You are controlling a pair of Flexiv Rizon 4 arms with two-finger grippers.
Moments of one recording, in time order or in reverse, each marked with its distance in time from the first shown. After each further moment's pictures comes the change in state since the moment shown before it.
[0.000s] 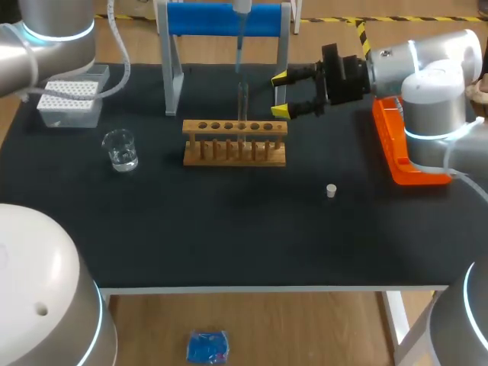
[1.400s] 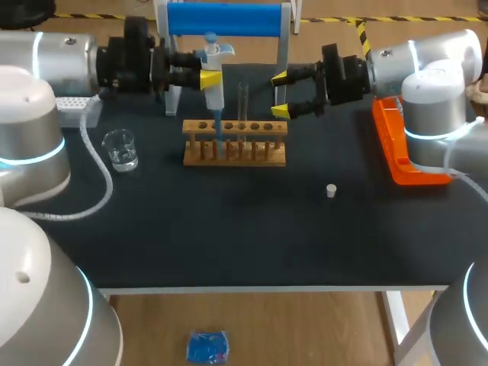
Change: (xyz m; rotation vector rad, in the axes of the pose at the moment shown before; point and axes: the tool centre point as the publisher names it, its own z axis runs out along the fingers) left arm 0.138 0.100 -0.031 0.100 -0.070 -0.099; right arm 0.000 0.000 0.000 0.000 0.000 0.000
